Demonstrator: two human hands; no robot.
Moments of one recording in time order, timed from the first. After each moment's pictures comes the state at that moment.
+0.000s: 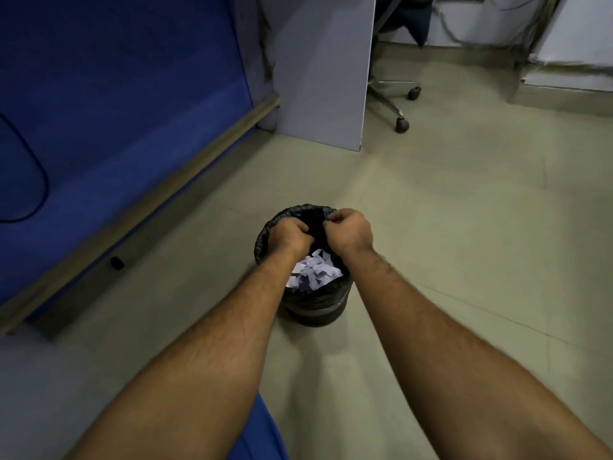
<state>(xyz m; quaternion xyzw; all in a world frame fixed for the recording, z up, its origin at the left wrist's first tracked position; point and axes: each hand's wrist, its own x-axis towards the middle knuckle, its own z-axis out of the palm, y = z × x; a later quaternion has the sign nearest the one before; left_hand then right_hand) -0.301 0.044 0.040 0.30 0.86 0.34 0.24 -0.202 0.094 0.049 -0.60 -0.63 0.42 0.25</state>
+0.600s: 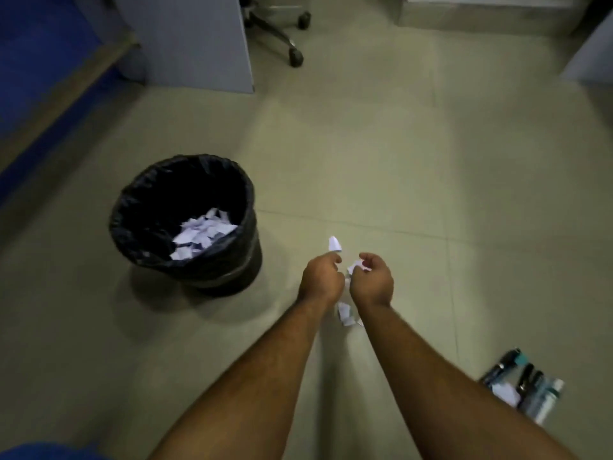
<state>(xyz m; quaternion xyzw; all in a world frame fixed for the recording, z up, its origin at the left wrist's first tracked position) -0.071 0.031 -0.118 0.51 0.74 0.22 0.38 0.025 0.040 -0.140 -0.74 -0.42 0.39 0.35</state>
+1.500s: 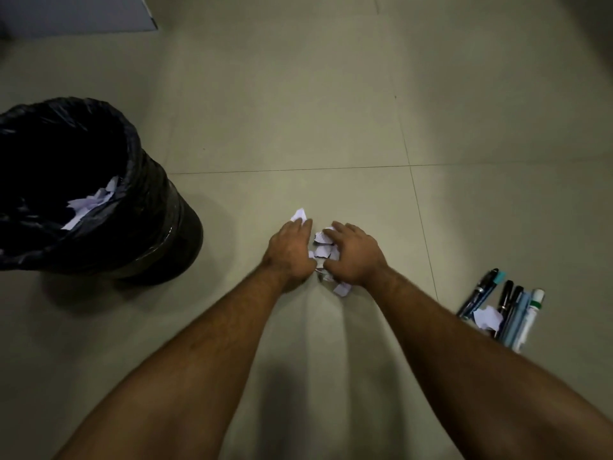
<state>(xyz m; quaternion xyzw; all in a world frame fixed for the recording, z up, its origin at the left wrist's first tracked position) -0.058 0.047 -0.244 0.76 0.61 0.02 0.24 0.117 0.034 -0.228 -0.61 -0.75 0.25 0.03</state>
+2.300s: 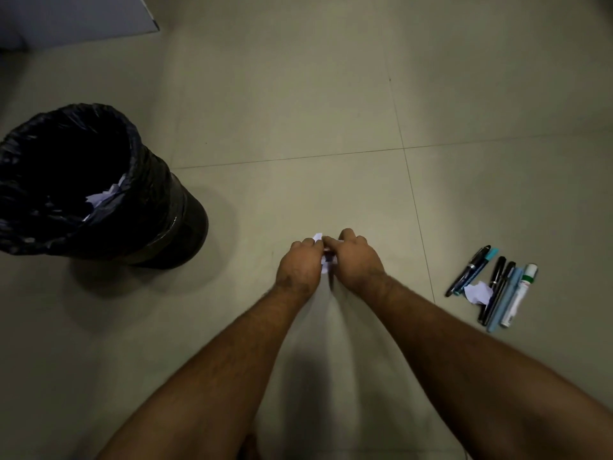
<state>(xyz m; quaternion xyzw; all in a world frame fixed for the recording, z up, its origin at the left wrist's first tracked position) -0.015 -0.019 -0.221 0.75 0.63 -0.03 0.23 0.121 -0.016 -0.224 -0.62 -0.74 0.26 0.00</state>
